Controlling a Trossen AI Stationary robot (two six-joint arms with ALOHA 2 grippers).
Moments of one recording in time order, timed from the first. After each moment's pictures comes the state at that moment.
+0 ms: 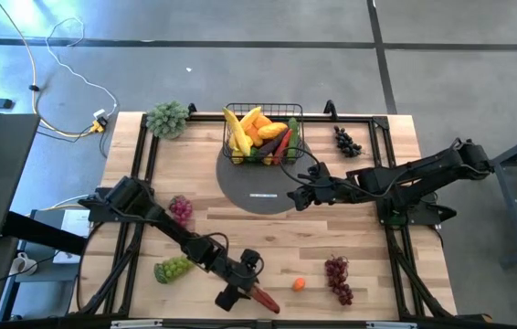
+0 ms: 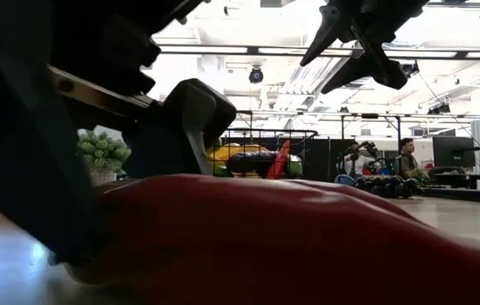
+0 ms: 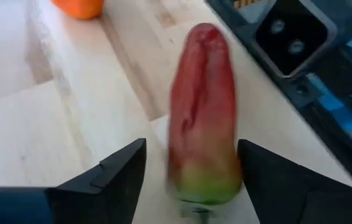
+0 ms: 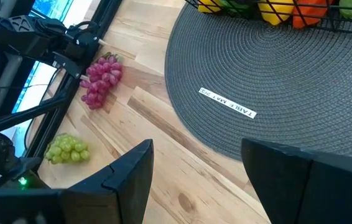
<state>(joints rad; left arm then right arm) -0.45 2.03 1.08 0.21 0.01 -0.09 0.18 1.27 0.90 -0.35 0.36 1.17</state>
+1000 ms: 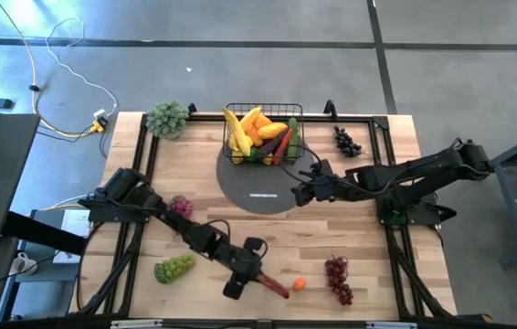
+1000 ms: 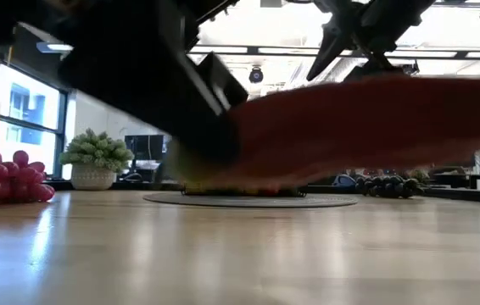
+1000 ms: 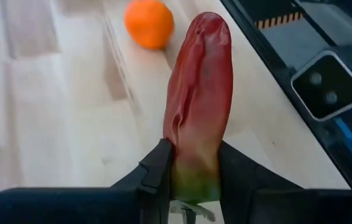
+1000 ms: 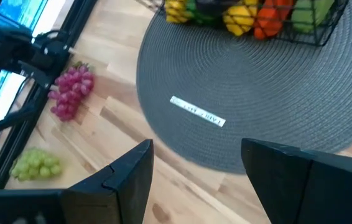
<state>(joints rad) -0.36 1.96 1.07 0.17 0.01 -0.15 0.15 1.27 0.90 -0.43 0.39 1.19</state>
